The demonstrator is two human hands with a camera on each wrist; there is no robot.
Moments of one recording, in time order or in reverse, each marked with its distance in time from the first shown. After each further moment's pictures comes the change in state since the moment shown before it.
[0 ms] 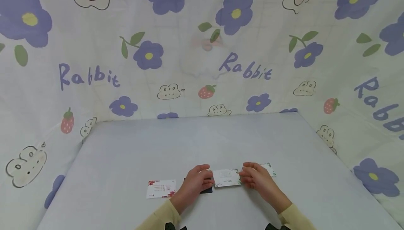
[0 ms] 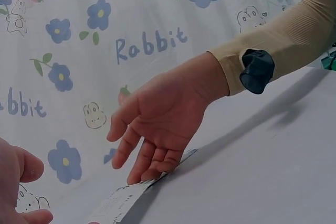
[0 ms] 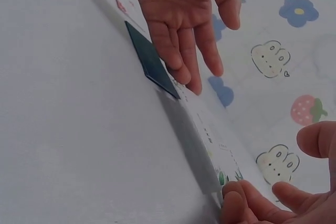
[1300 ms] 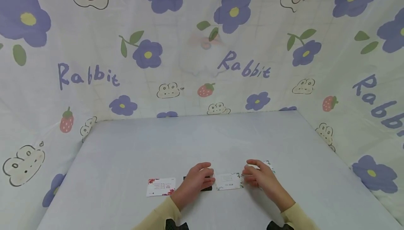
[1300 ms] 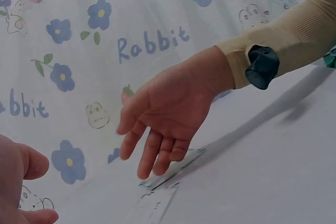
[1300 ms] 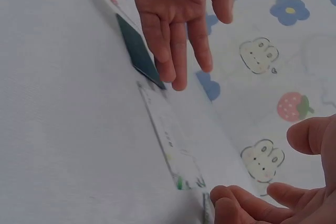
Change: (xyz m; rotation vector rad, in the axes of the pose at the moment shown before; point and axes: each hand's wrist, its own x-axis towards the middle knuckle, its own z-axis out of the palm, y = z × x) left_hand -0.001 0.004 0.001 0.054 -0.061 -0.014; right_hand -0.006 0.002 -0.010 -0.159 0.041 -0.068
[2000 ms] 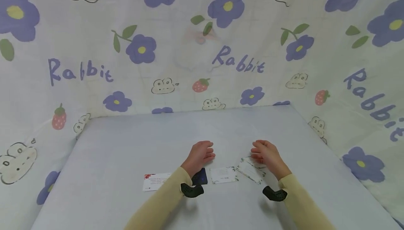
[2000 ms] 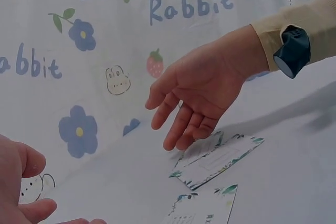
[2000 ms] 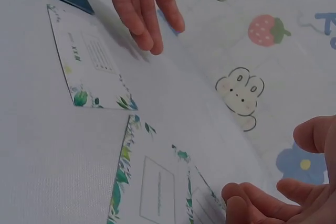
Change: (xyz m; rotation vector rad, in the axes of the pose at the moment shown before) left_hand 0.074 0.018 0.015 -0.111 0.098 -0.031; right_hand 0.053 0.003 -0.052 0.049 0.075 0.072
